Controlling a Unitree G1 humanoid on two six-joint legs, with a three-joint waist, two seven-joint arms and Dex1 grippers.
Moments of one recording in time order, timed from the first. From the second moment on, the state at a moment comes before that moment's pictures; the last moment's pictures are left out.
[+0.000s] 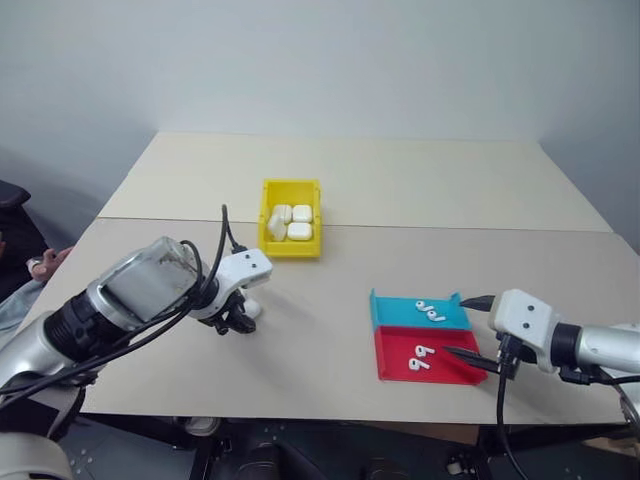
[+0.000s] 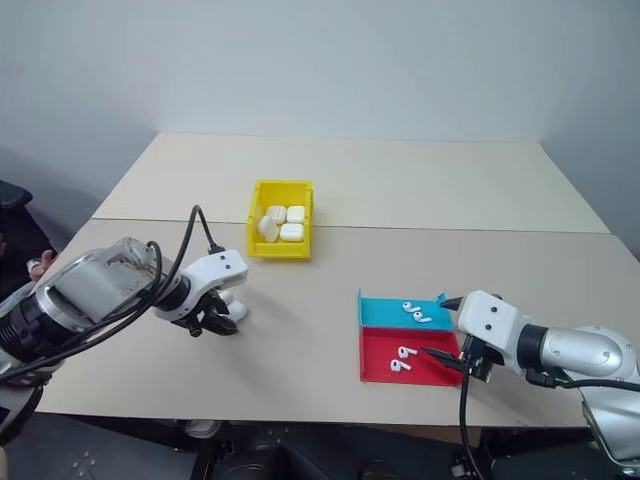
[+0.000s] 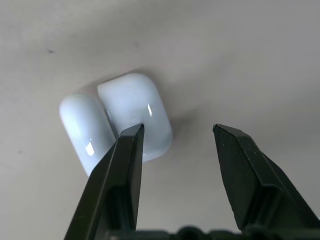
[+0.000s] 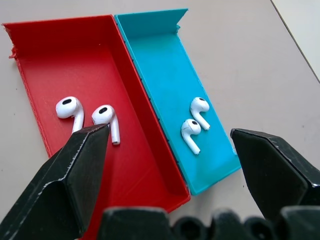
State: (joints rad) left arm -0.94 0.99 -0.61 -0.30 -0.39 1.43 -0.92; right arm 0.06 -0.96 -0.23 -0.43 0.24 0.33 0.97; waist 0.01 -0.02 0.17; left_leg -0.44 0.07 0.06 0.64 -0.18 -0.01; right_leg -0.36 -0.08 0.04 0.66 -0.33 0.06
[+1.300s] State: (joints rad) left arm -0.81 1.15 -0.53 -0.14 -0.30 1.21 -1.18; right arm 0.05 -0.96 -0.19 -0.43 0.20 0.33 0.96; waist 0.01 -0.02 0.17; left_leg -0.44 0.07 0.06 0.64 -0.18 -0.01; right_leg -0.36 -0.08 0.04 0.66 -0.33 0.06
